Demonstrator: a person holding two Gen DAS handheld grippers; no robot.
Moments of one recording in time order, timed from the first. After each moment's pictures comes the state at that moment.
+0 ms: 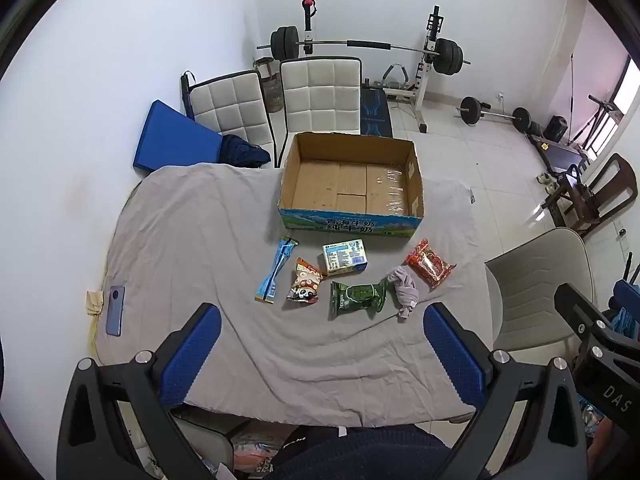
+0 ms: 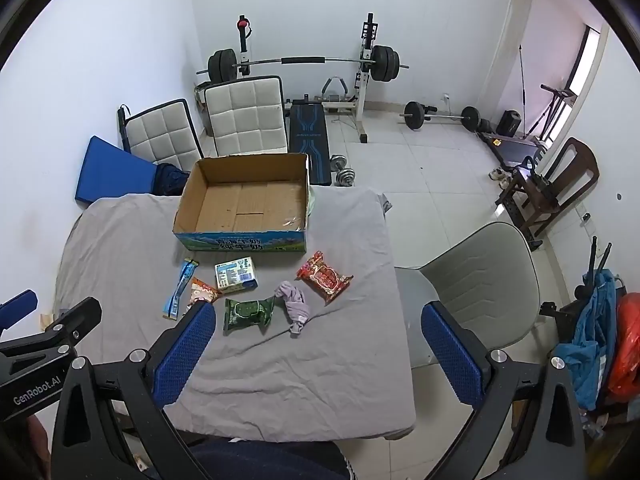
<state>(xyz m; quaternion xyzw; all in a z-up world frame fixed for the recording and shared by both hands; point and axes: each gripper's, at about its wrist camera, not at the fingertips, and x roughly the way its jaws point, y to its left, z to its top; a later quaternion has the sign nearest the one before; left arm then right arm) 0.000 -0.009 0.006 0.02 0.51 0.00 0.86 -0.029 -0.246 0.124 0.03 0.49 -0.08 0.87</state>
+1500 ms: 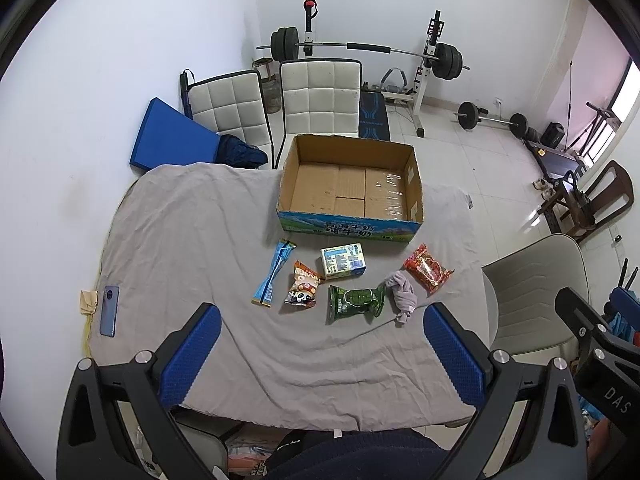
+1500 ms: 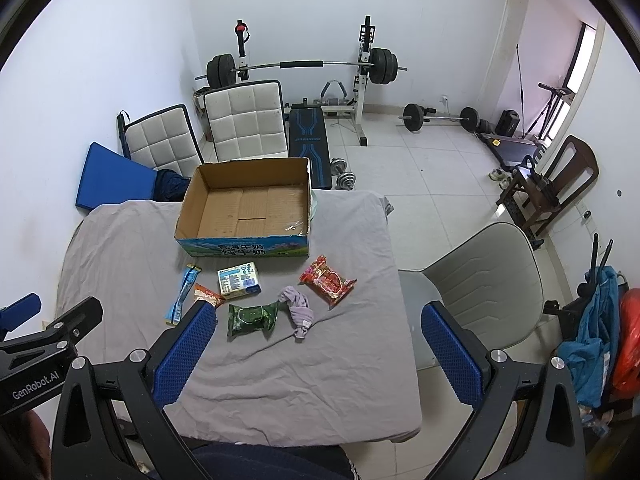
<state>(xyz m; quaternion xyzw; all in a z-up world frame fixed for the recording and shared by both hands) 0.004 0.000 0.001 0.00 0.51 -0.01 0.86 -0.027 -0.241 0.119 0.04 0.48 -0.08 0.87</state>
